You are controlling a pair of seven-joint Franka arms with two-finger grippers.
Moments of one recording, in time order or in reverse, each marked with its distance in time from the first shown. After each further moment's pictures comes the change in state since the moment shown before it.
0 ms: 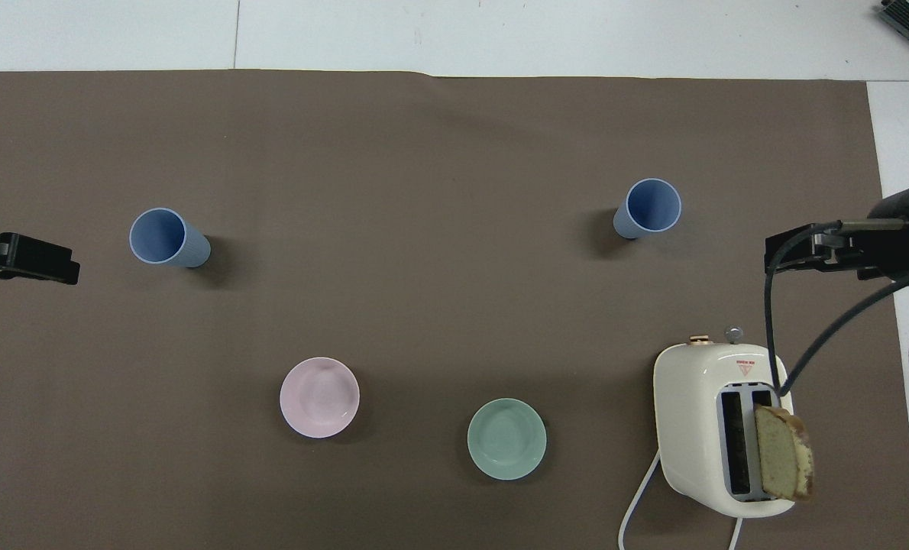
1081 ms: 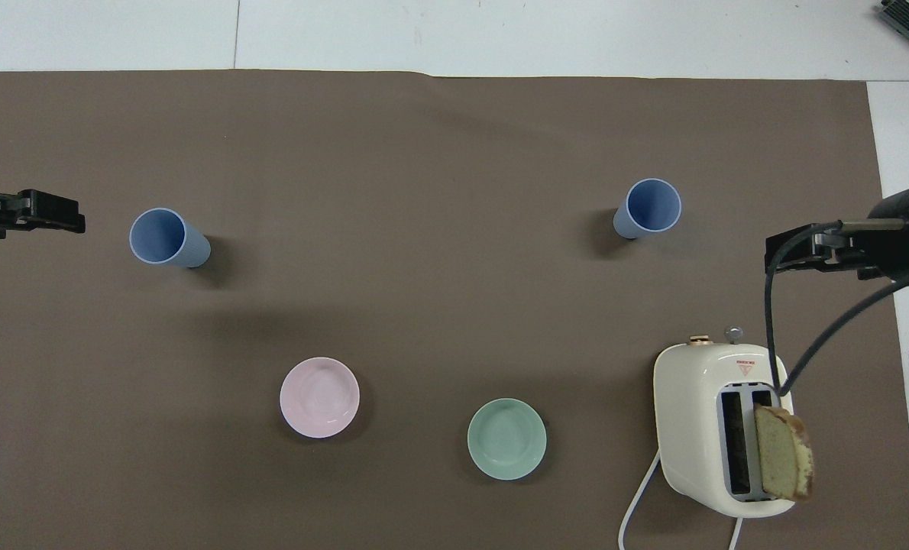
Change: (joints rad) left arm 0.100 0.118 0.006 -0.137 0.000 0.350 0.001; right arm 0.000 0.000 0.000 0.000 0.000 0.000 0.000
